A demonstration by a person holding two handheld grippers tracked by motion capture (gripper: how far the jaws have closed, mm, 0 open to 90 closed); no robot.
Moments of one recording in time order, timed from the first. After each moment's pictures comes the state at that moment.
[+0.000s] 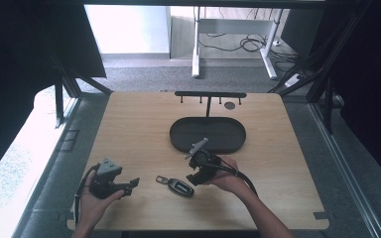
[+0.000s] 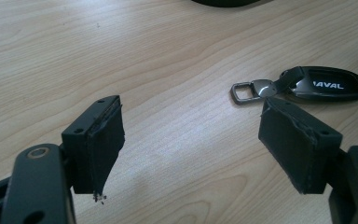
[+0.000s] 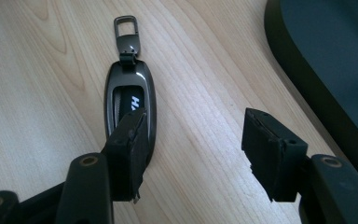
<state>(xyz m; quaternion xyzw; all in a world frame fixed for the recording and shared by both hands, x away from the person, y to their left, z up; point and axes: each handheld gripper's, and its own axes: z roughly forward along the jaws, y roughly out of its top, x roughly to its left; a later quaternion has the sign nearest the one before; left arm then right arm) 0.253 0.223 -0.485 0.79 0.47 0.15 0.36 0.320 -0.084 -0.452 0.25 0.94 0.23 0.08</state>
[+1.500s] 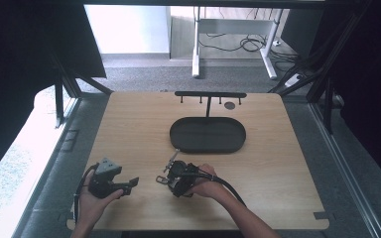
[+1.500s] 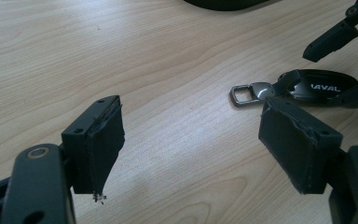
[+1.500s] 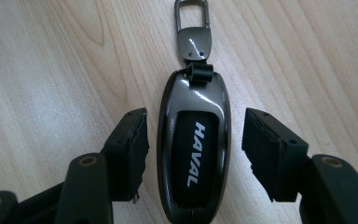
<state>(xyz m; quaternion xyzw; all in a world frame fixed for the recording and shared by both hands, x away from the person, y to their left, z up) 0.254 0.226 -0.484 0.79 0.47 0.15 0.37 0.312 -0.026 -0.492 0.20 0.96 0.17 0.04</state>
